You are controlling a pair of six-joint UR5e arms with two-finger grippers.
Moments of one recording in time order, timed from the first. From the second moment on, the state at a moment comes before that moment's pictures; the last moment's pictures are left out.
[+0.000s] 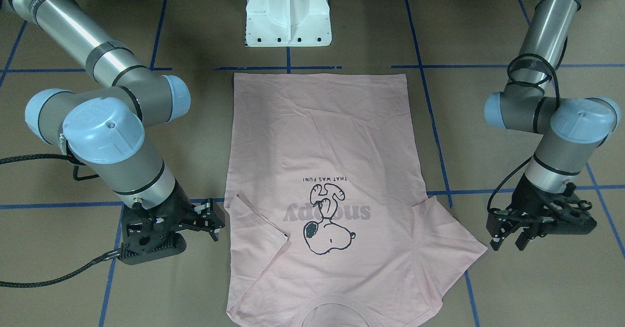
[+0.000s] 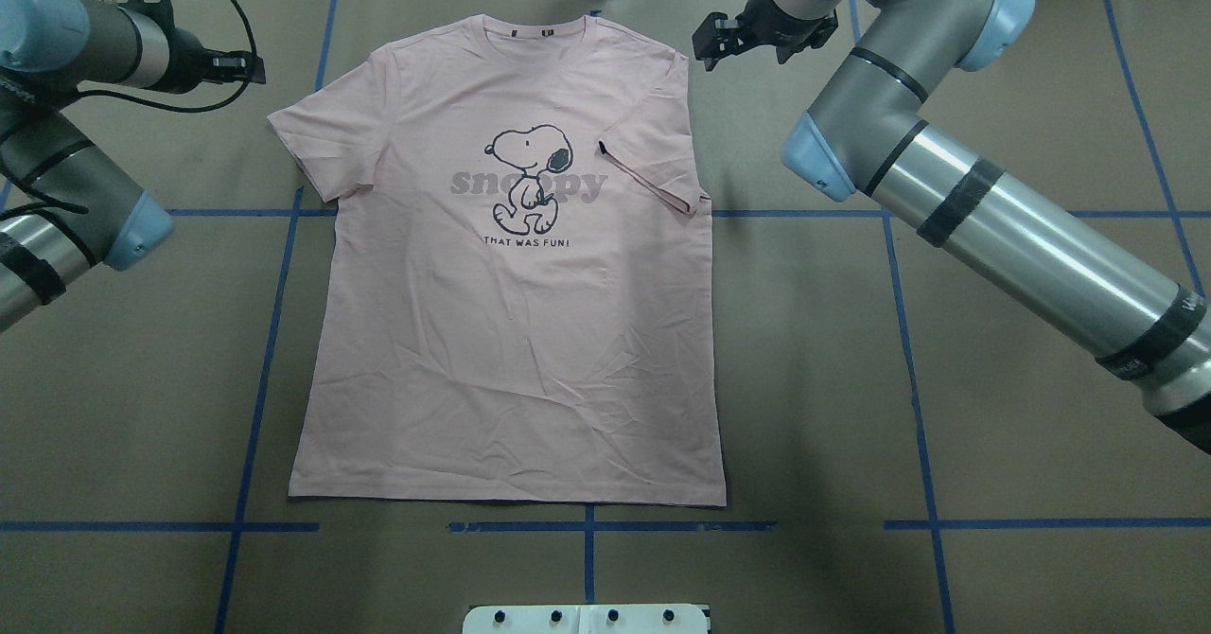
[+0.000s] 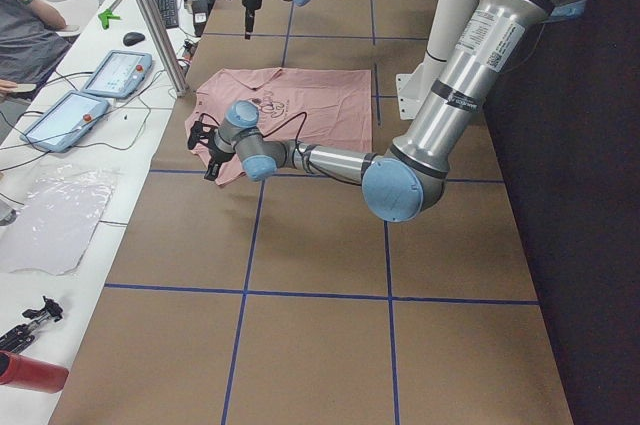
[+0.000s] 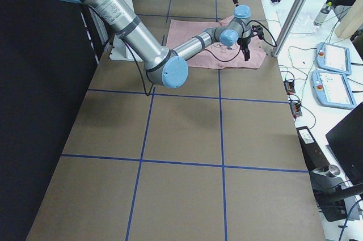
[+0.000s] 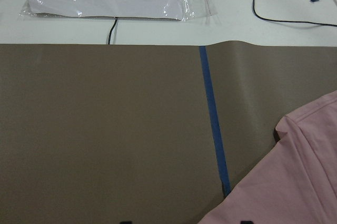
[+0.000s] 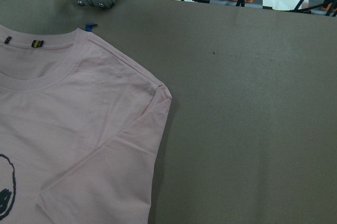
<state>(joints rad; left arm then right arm) -1.01 -2.07 -1.14 -2.45 -1.84 -0.92 0.92 -0.76 1.23 -1.18 2.00 0.81</state>
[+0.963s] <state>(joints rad) -0.94 -2.13 -0.99 -2.52 -1.80 -0.92 0.93 -0.79 1.24 -1.16 2.01 0.81</state>
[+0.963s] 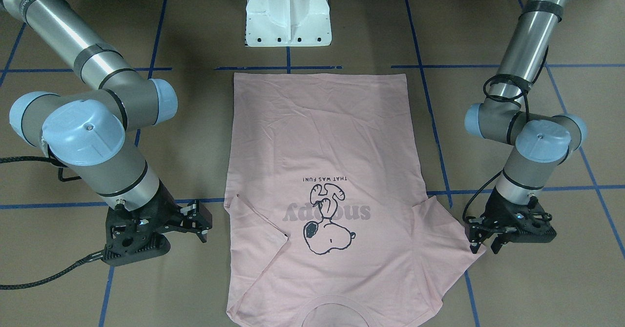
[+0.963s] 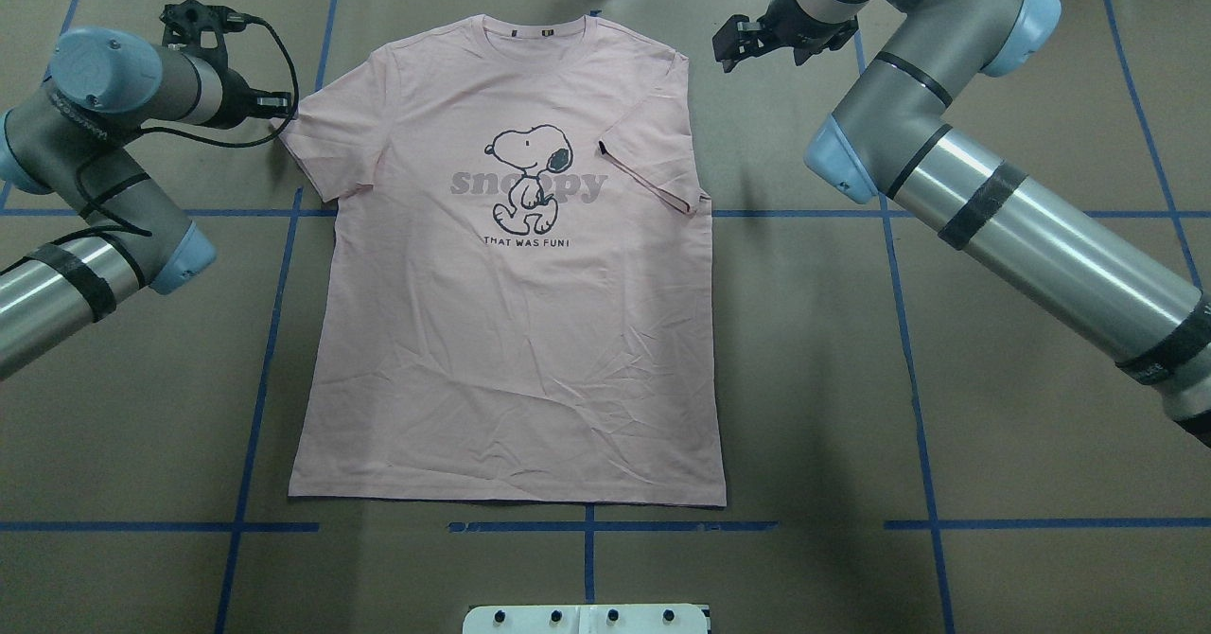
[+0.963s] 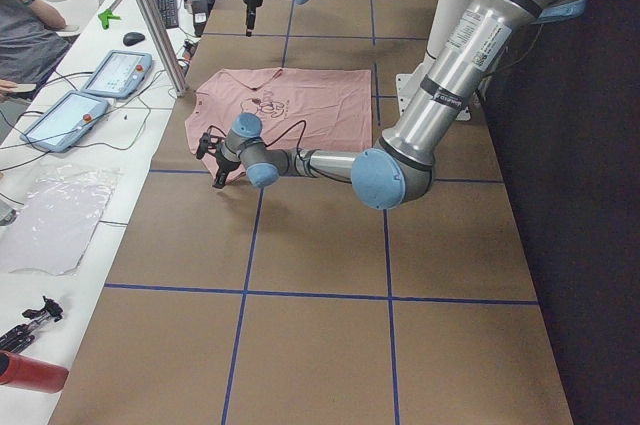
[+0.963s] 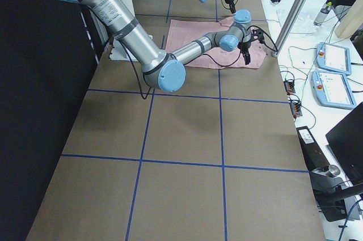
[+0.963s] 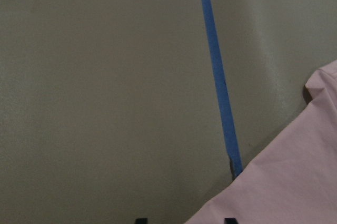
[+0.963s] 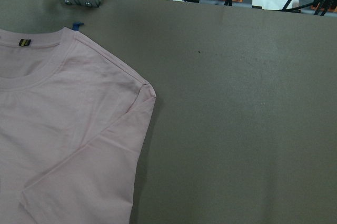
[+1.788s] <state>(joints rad) -0.93 -2.13 -0.99 -2.52 -1.80 -0.91 0.93 -0.80 1.24 -1.16 2.00 0.81</state>
